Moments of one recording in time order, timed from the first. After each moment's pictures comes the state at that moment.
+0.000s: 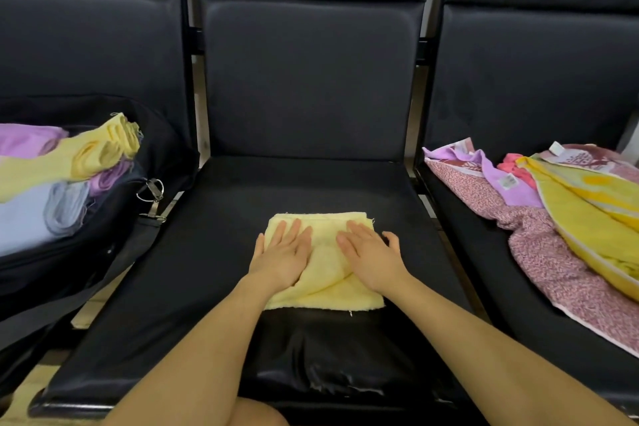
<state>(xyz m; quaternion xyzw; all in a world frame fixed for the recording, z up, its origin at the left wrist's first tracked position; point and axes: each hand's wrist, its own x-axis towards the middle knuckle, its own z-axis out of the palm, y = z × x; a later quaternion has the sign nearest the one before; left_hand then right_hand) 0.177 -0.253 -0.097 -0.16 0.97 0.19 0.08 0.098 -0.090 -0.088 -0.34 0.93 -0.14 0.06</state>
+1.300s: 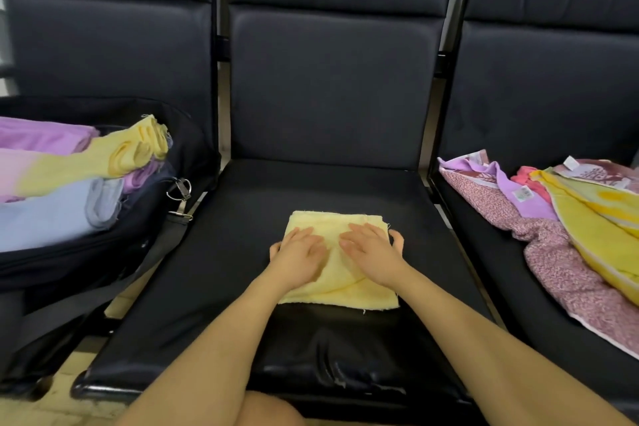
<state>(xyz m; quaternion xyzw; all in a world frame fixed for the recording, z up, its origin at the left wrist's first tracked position) 0.191 -0.261 -0.087 -0.16 0.95 0.26 0.02 0.103 -0.115 -0.078 -0.33 0.93 -0.16 0.10</state>
